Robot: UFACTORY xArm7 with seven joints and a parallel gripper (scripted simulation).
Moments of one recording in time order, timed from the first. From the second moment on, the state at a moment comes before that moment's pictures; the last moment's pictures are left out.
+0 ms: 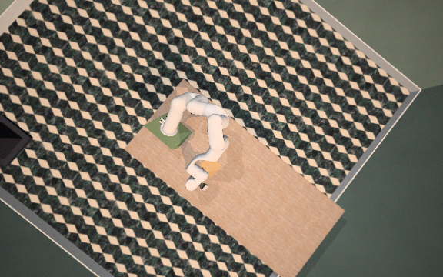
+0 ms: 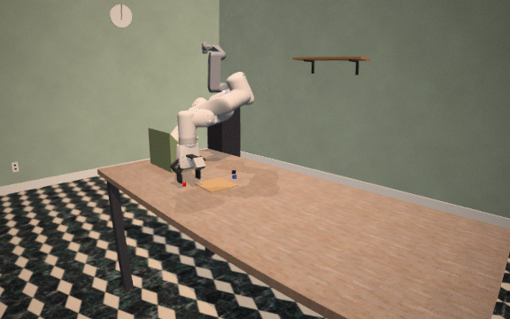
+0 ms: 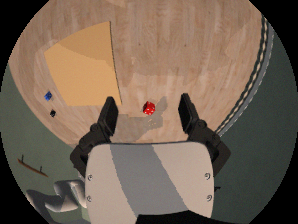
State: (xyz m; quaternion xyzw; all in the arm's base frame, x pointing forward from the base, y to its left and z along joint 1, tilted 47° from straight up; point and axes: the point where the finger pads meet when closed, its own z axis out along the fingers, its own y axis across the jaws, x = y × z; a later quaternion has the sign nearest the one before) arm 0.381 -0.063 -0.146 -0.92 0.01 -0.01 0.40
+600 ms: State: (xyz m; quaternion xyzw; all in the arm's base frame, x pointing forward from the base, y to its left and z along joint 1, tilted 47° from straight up) arm 0.382 -0.061 -0.144 -0.92 0.01 -0.01 0.40
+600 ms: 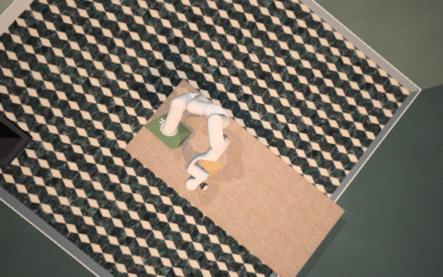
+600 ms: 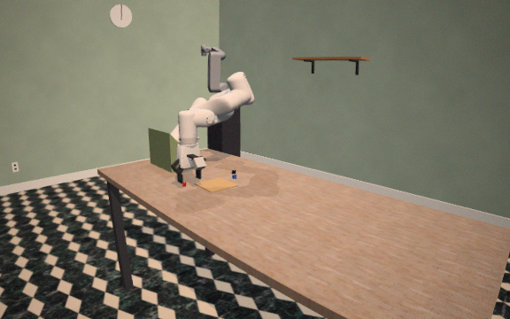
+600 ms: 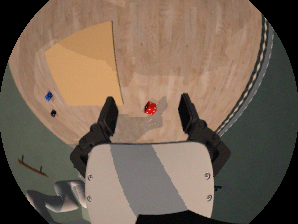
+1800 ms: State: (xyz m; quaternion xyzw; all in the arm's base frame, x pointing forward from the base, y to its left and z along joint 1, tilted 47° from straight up) arm 0.435 0.074 0.002 -0.92 0.01 -0.01 0.40
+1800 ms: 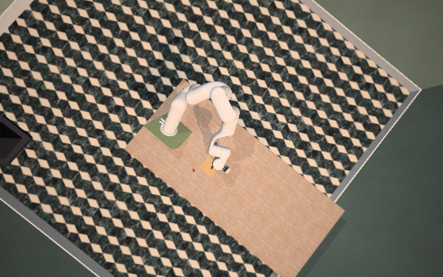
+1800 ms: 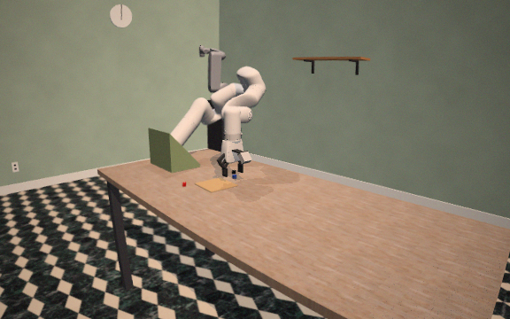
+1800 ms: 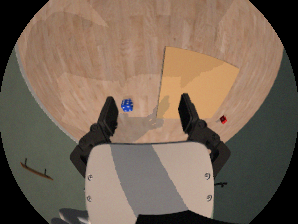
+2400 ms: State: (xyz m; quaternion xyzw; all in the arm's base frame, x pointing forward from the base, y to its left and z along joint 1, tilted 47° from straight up) arm 0.445 0.097 0.029 -0.92 0.01 -0.01 0.40
